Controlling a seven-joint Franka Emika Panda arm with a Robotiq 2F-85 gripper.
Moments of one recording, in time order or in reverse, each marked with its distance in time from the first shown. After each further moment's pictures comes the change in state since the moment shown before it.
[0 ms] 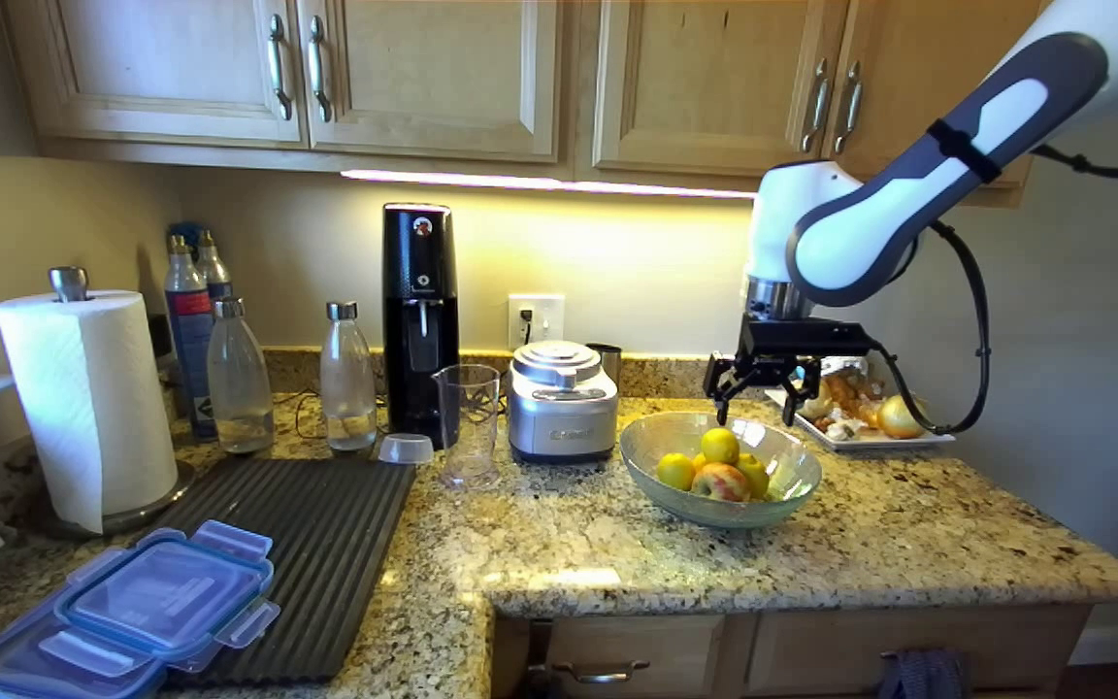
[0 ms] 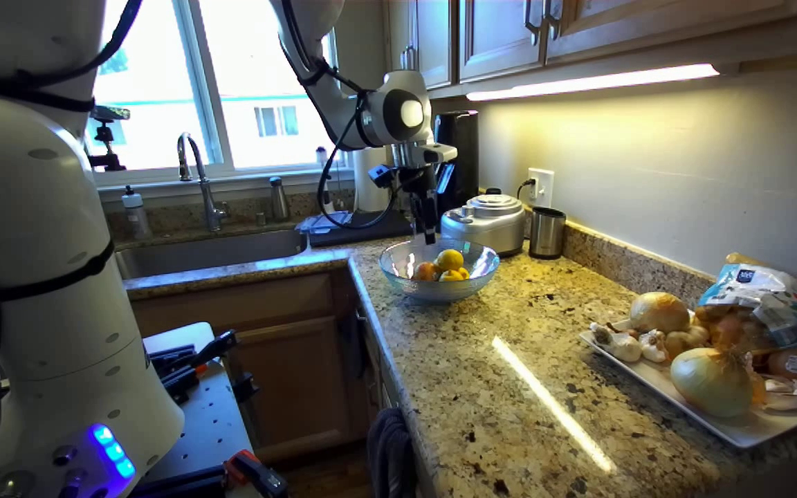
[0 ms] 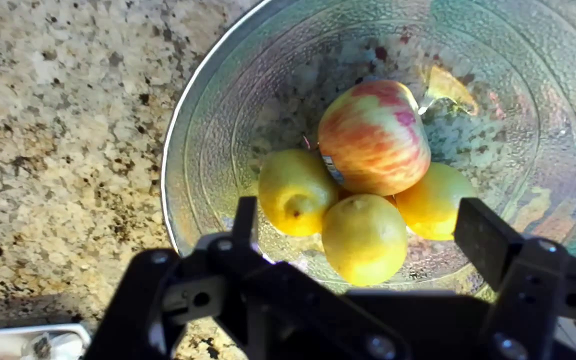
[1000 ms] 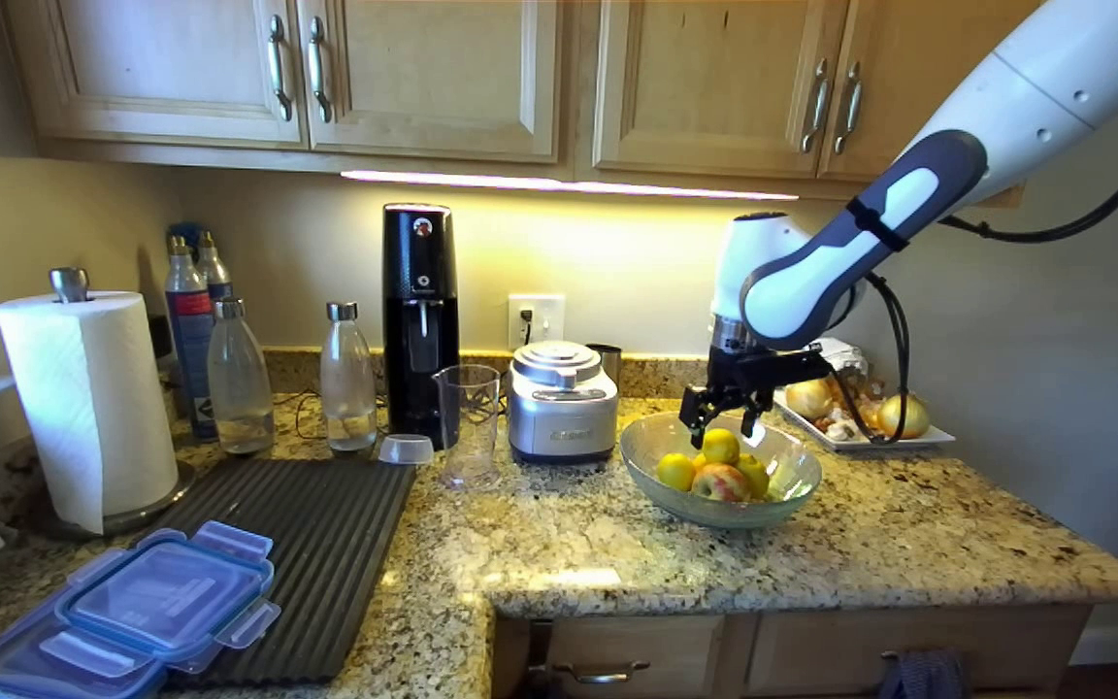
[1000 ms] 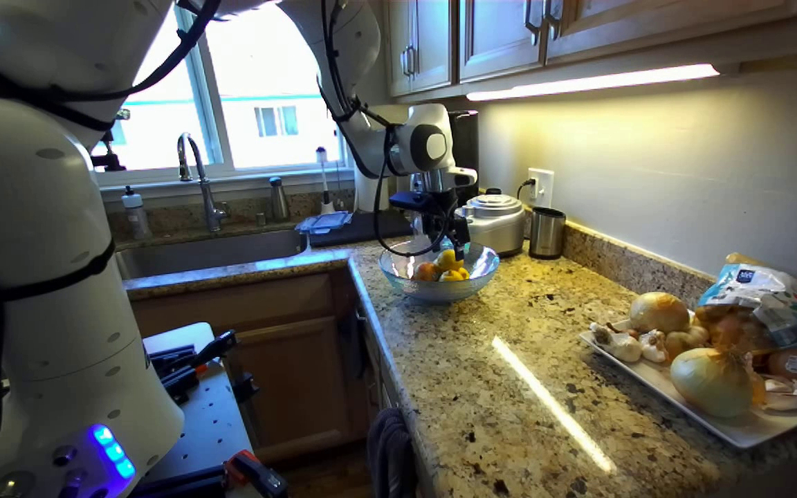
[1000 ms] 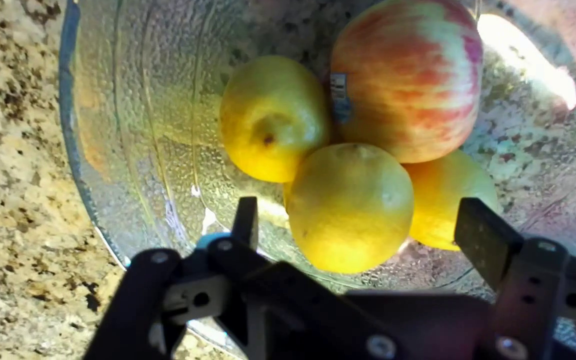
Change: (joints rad) arm 0.033 0.241 -0.063 0.224 0.000 0.045 -0.385
